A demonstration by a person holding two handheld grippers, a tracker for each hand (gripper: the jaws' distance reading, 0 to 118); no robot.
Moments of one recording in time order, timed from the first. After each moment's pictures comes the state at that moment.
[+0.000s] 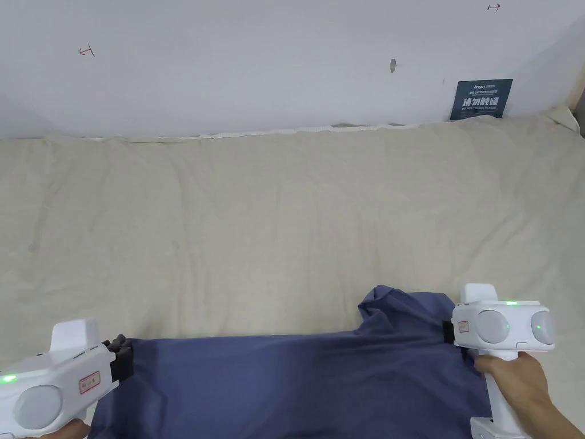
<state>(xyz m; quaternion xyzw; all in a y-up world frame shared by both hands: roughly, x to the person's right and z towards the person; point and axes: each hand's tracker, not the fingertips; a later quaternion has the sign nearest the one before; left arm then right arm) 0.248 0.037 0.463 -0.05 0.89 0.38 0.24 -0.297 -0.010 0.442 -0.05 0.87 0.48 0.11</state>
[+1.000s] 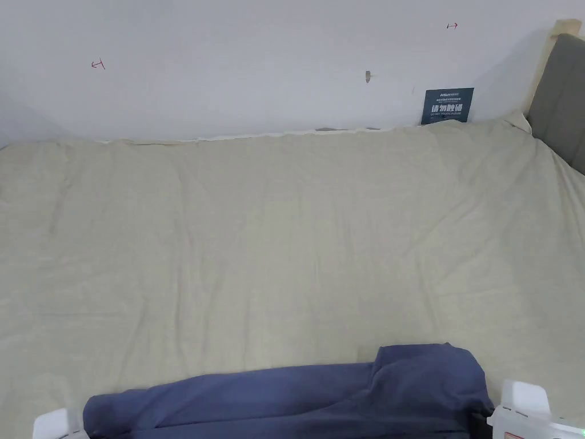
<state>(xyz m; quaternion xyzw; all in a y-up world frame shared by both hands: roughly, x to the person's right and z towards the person) 0.298 -0.038 0.259 -0.04 0.86 0.48 0.15 -0.271 -0.016 0.157 -0.16 0.87 0.46 0.12</state>
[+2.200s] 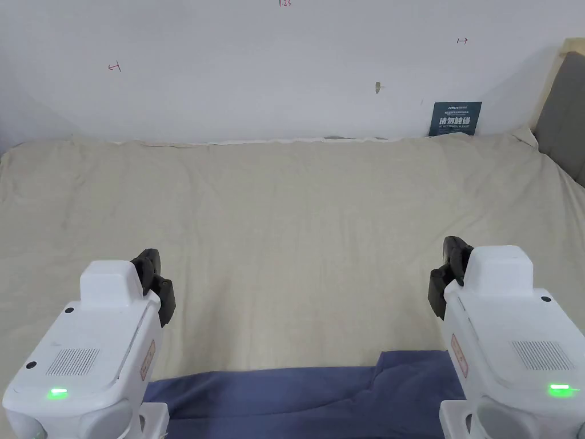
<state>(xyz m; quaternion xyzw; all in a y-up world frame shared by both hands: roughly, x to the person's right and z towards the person) 0.170 0.140 0.263 -0.04 0.97 0.06 0.25 -0.165 0.182 0.180 0.03 0.99 0.08 0.13</state>
